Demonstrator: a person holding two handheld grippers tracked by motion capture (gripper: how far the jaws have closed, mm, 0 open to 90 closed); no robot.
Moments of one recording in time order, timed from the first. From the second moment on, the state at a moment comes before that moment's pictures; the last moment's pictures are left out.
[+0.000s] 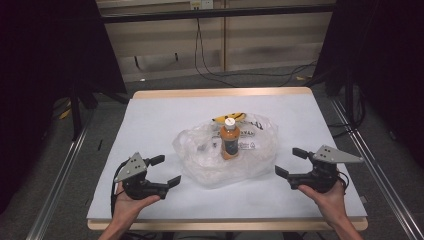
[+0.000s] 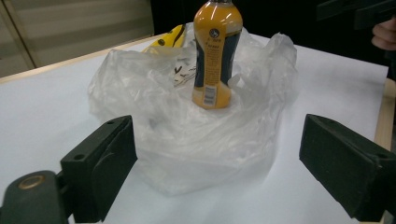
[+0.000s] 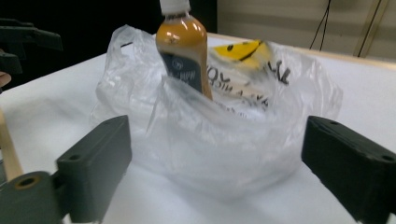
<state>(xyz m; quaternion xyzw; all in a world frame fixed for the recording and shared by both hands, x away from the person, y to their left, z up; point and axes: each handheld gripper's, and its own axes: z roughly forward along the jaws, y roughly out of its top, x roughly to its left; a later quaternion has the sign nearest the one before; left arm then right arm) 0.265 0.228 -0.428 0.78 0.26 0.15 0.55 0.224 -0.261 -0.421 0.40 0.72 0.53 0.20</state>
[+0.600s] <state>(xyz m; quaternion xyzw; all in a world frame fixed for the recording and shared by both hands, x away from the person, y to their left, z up) 0.250 0.266 -0.443 0.76 0.31 0.17 0.55 0.185 -0.290 -0.442 0.46 0.67 0.52 0.25</state>
